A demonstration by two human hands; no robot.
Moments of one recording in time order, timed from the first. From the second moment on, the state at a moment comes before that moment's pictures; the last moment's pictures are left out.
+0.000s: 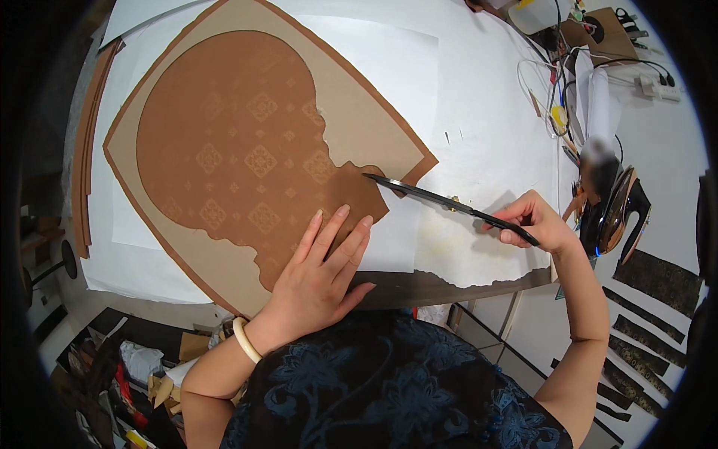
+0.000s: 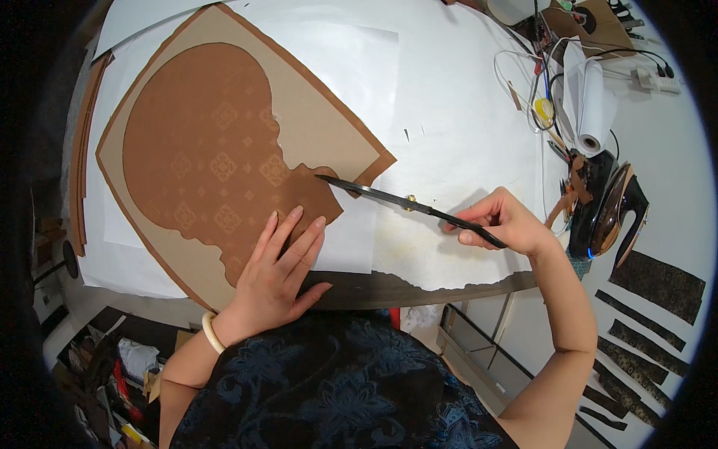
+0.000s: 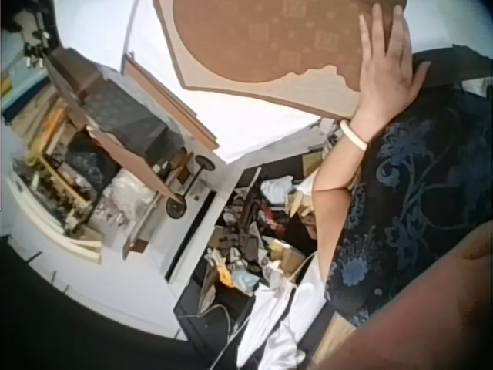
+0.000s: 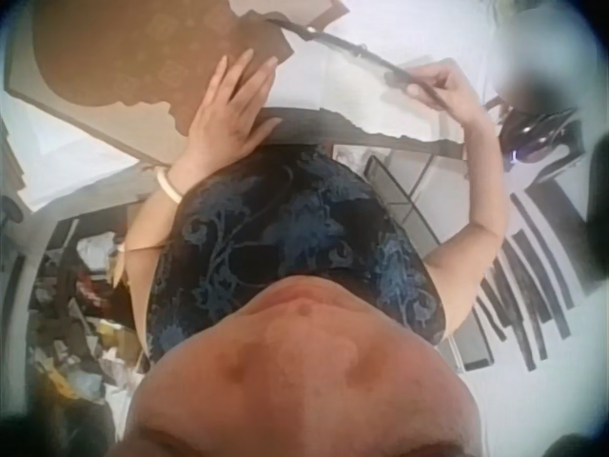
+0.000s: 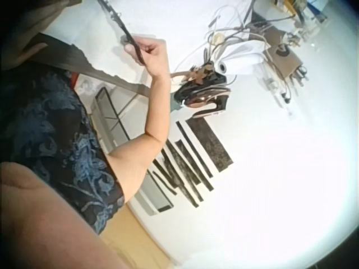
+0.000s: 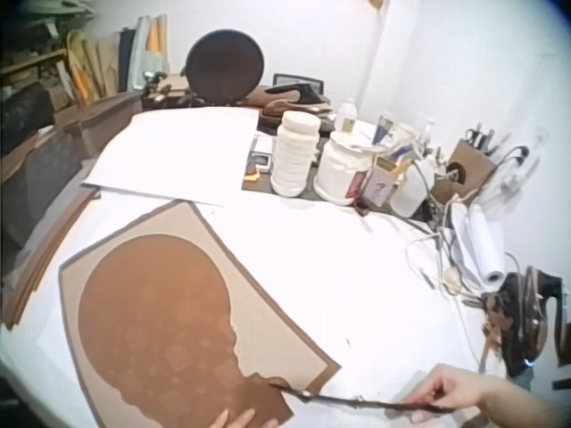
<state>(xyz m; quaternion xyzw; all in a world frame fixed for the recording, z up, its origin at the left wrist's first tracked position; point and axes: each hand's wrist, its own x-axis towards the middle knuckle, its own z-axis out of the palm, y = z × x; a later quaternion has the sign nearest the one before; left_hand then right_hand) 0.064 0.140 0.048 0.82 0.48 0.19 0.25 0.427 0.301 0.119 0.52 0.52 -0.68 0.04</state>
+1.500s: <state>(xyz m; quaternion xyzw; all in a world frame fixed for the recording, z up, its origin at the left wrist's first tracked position) 0.062 0.141 0.048 0.82 0.47 0.21 0.26 0.407 0.236 0.097 0.51 0.38 -0.76 -0.07</state>
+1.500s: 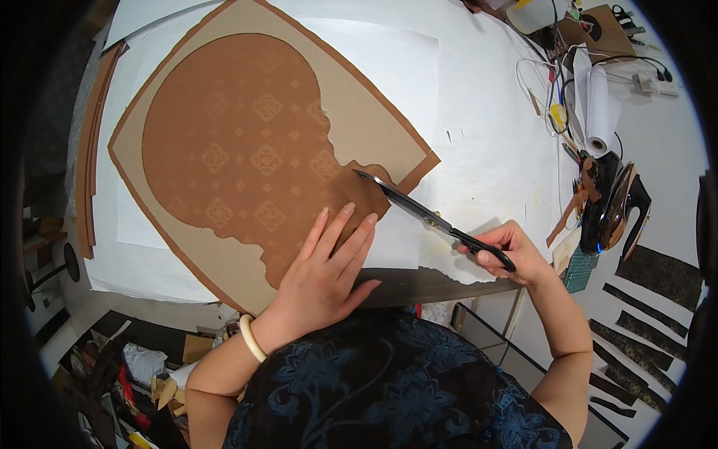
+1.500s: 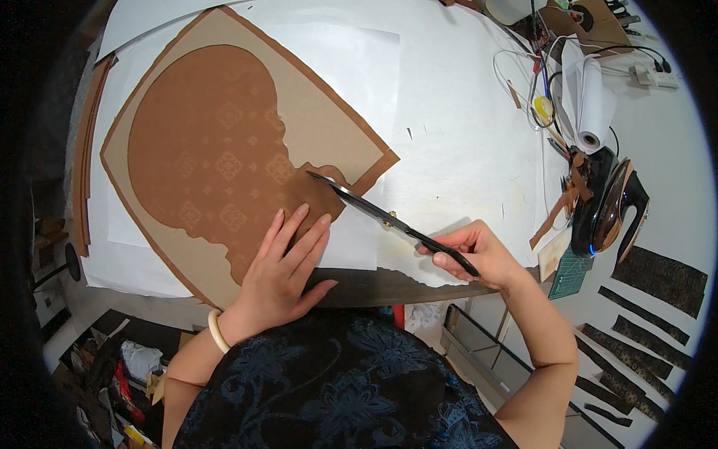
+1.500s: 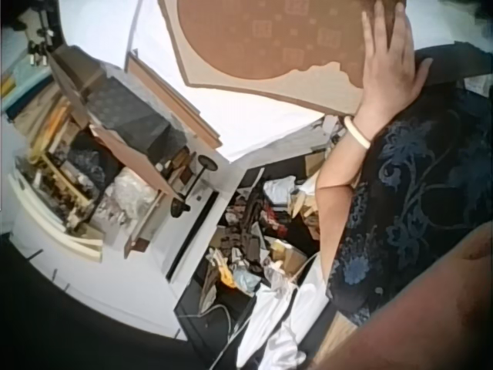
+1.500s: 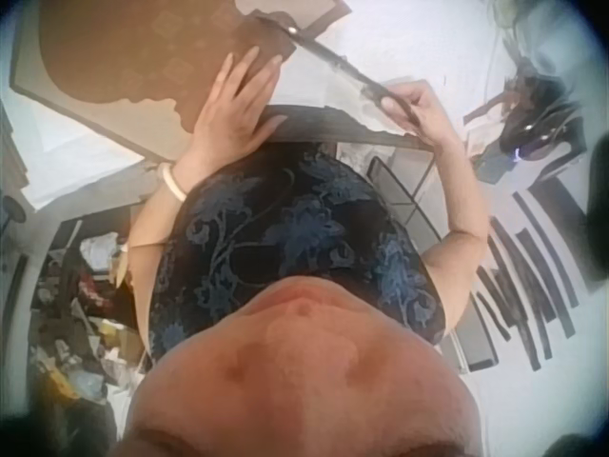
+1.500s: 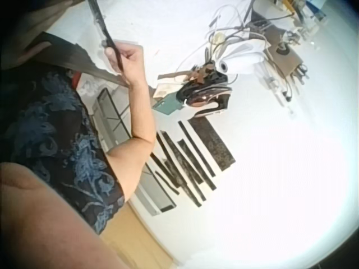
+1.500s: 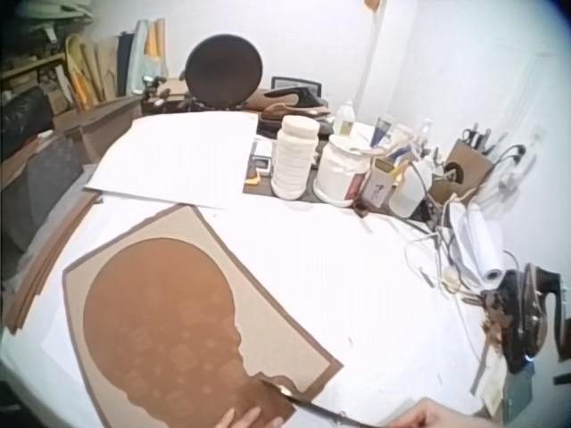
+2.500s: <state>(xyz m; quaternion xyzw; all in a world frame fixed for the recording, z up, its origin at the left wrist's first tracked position) 0.061 0.141 0.047 0.82 0.46 0.22 0.26 0.373 0.140 0.076 0.51 0.18 -0.82 -0.20</state>
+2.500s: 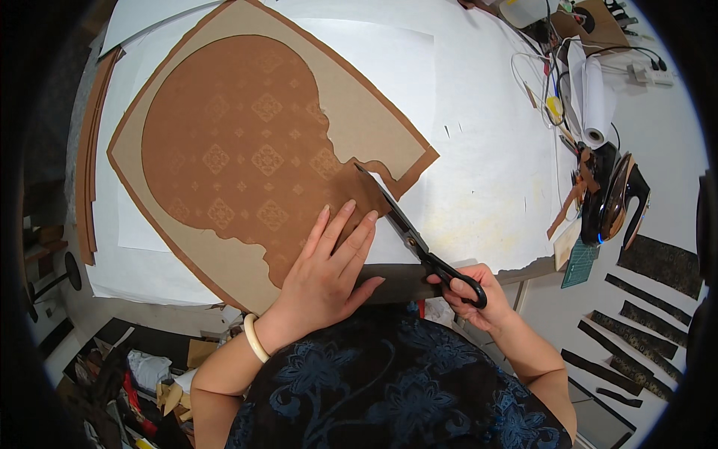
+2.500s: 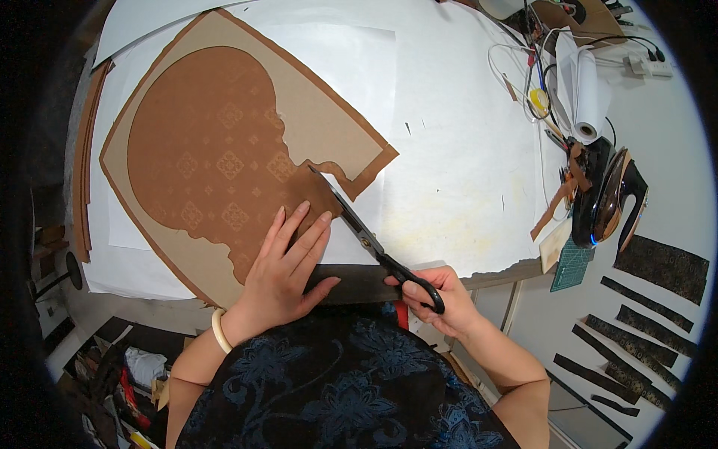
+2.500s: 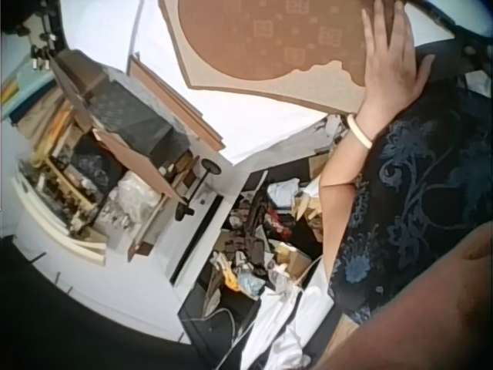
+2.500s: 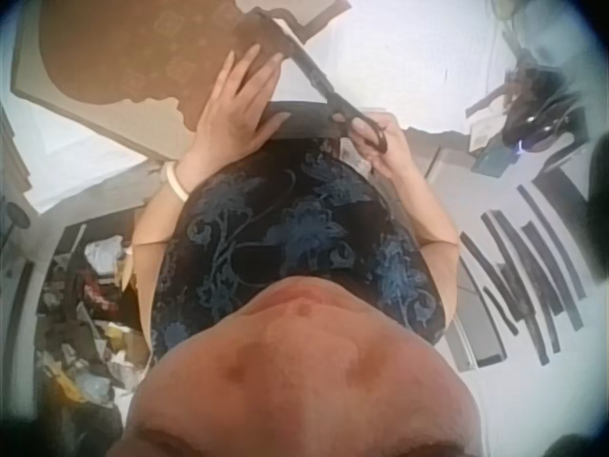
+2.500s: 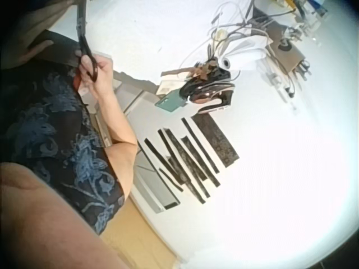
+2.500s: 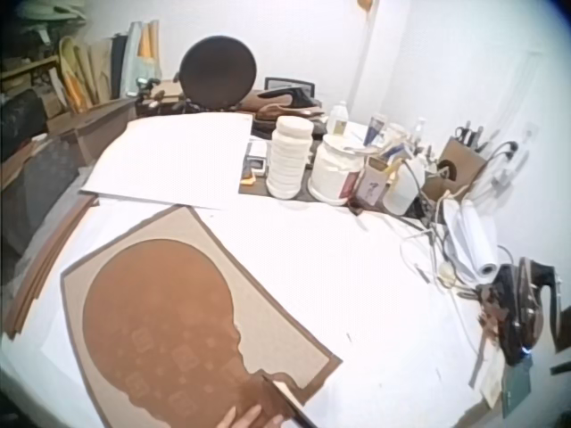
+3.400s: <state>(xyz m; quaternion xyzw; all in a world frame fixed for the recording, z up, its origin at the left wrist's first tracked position) 0.058 0.141 0.046 0.81 0.47 0.24 0.27 0.403 0.277 0.122 0.53 0.41 -0.74 -0.01</state>
